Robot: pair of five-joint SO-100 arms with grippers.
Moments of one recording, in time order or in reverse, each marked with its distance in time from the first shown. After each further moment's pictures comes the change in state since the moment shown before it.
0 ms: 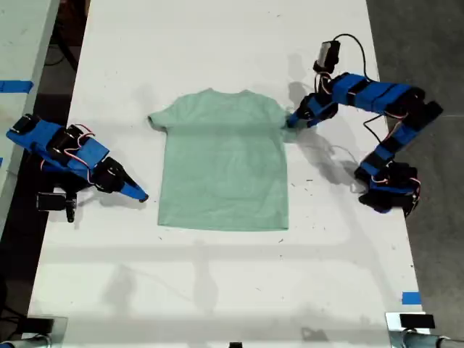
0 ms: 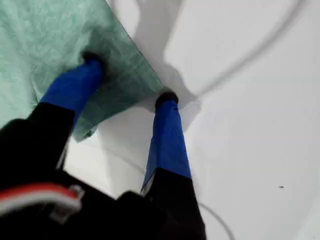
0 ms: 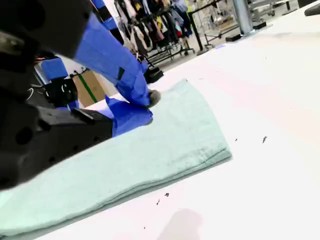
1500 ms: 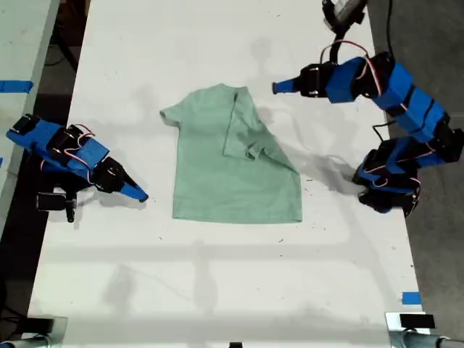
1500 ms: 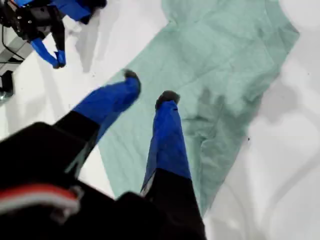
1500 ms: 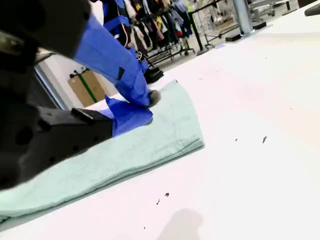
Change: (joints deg) arm 0 0.0 0.0 0.0 0.0 0.0; arm 1 -26.6 37.6 -22.8 18.0 7.7
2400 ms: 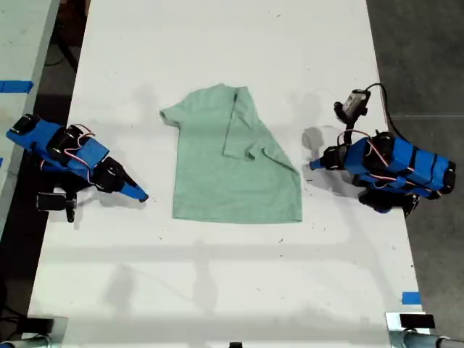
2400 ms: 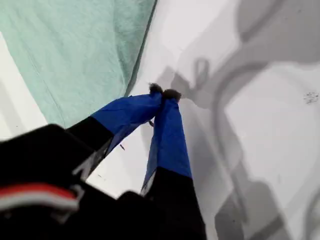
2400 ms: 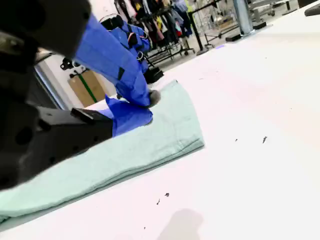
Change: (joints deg) arm 0 0.0 0.0 0.0 0.0 0.0; arm 1 -6.9 68.9 84.9 4.3 11.8
